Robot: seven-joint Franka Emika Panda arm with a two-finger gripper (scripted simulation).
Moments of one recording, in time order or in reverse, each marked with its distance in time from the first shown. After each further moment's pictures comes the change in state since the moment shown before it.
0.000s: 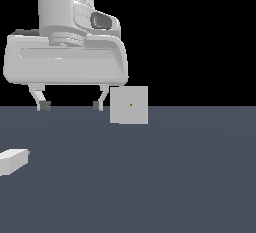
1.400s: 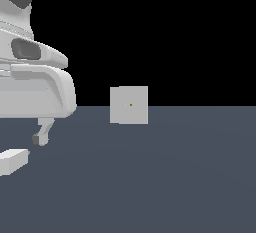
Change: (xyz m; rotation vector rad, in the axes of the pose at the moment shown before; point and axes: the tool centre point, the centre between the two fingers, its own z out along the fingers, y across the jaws) arm -0.026 -0.087 0.052 0.004 0.093 -0.057
